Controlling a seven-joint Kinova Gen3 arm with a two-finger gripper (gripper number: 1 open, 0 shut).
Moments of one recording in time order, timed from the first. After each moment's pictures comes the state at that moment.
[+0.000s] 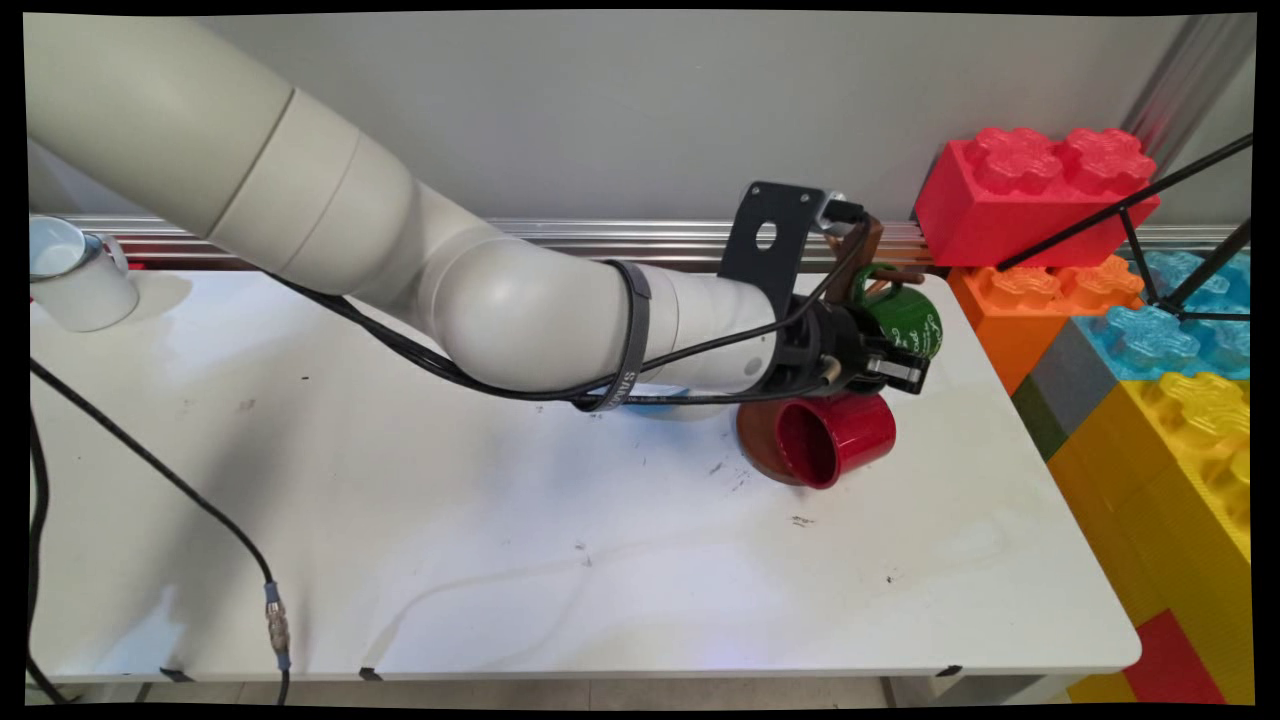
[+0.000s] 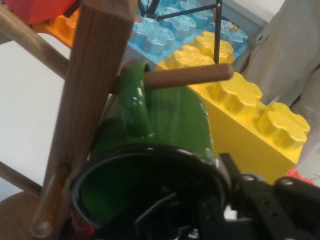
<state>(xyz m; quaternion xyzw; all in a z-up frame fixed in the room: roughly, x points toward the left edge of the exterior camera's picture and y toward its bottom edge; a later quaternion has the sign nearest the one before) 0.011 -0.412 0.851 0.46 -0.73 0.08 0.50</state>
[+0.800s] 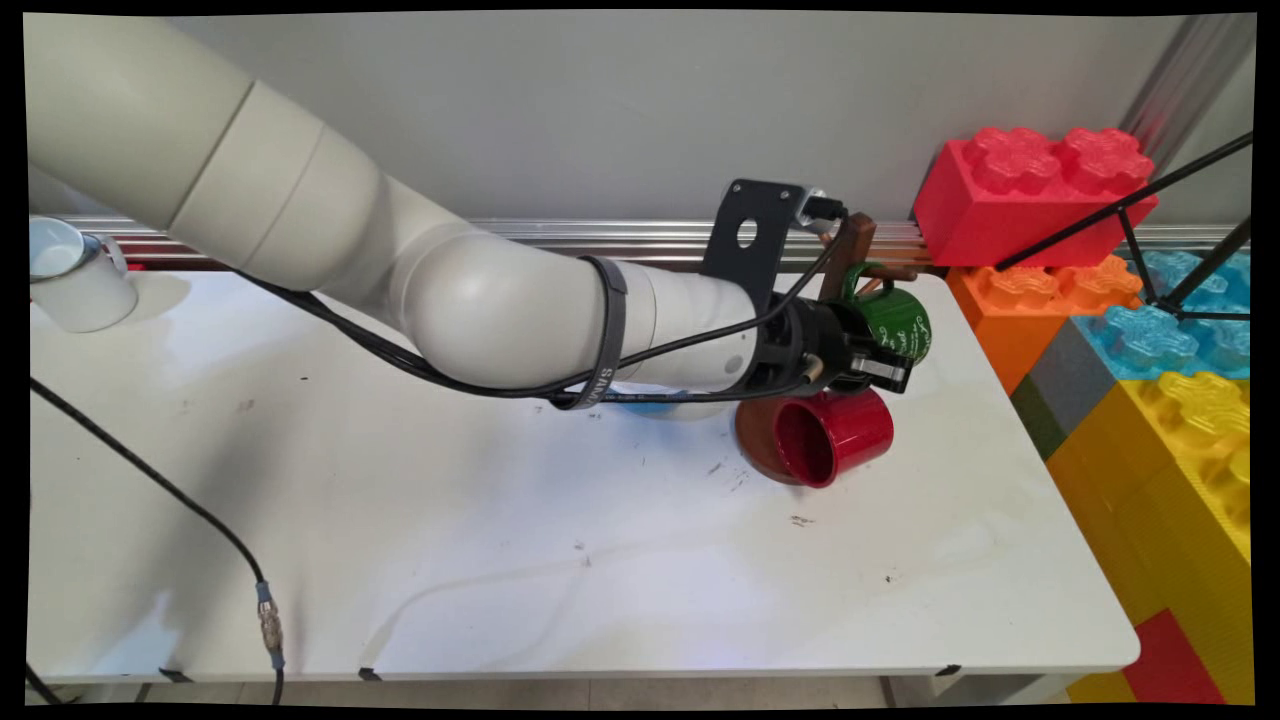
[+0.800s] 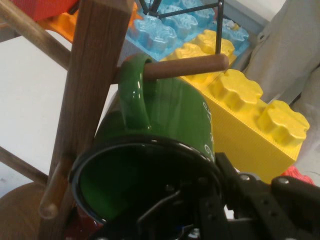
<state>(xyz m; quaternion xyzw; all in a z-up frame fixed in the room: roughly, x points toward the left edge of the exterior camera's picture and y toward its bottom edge) 0.023 -0.406 0.853 0.46 -0.73 0.08 0.50</state>
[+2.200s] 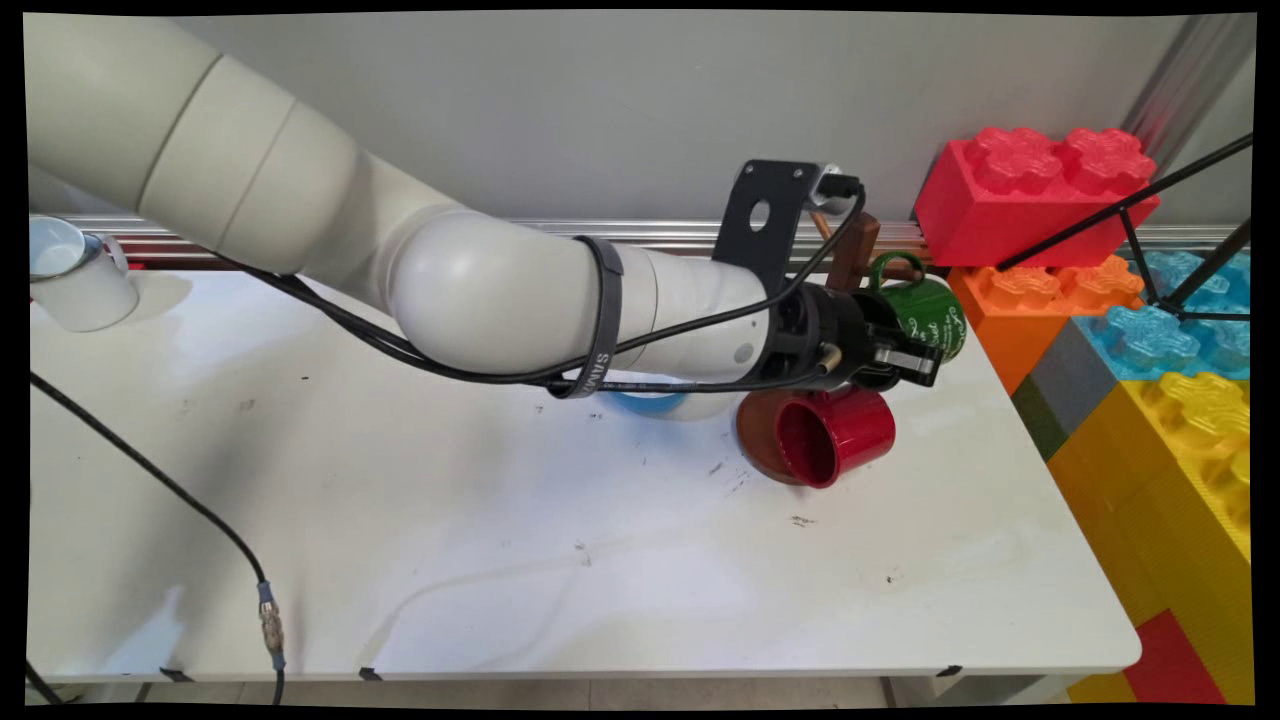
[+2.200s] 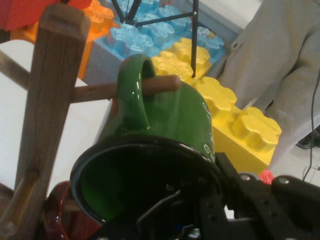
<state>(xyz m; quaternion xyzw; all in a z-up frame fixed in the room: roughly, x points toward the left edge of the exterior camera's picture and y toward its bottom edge) 0.017 -0.401 0.872 0.44 -0.73 0.06 0.52</state>
